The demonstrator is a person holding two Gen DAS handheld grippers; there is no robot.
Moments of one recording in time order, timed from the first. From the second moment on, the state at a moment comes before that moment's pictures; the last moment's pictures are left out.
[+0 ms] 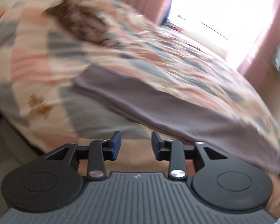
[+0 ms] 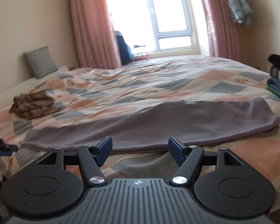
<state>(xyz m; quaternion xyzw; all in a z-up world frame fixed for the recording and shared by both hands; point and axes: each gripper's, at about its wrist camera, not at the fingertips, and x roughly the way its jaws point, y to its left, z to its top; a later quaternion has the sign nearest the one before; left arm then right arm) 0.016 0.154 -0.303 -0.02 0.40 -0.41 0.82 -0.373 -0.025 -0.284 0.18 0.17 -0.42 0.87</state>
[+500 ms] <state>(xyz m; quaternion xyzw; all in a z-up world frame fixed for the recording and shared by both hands) 0.199 0.141 -0.362 -0.26 0.52 -0.26 0.77 -0.232 -0.043 -0.329 0.04 0.29 -0.30 0.91</state>
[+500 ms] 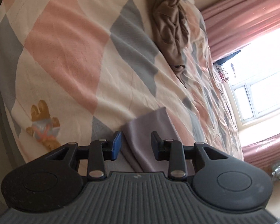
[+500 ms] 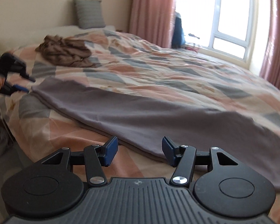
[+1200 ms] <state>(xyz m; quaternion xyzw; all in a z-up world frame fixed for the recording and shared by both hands) 0.196 0.135 -0.371 -0.19 0.49 -0.28 0.80 -0.193 -0.048 -0.356 -0.08 0.34 -0.27 0.90</state>
